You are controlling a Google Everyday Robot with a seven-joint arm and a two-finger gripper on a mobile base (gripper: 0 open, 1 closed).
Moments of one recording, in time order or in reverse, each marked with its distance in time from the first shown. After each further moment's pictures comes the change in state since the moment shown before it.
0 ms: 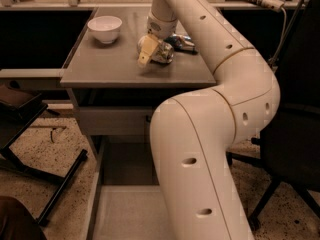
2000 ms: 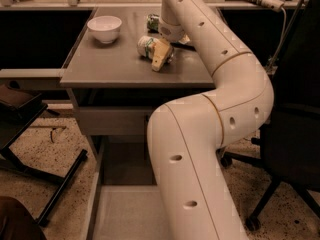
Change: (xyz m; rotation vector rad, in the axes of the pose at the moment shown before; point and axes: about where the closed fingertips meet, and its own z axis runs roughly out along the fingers) arm 0.047 -0.033 0.012 0.065 0.136 0.083
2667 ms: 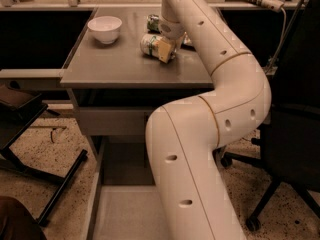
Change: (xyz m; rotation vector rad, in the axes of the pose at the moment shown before) arm -0.001 -0.001 -0.006 0.001 -0.001 0.000
